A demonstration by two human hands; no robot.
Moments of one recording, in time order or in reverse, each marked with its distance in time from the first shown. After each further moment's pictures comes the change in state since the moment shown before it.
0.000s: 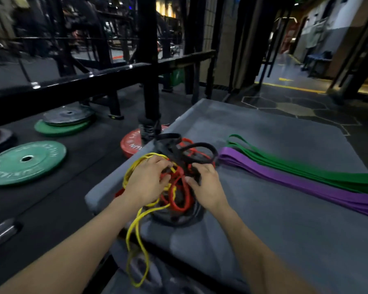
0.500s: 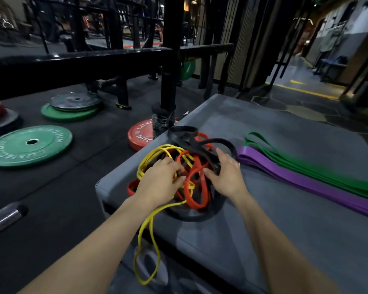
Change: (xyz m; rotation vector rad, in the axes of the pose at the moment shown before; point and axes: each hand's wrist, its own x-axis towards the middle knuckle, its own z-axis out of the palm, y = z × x) left_hand -0.011 -0.013 0.013 -0.100 -0.066 -0.107; right_hand 0.031 0.012 0.007 -0.182 0.030 0.059
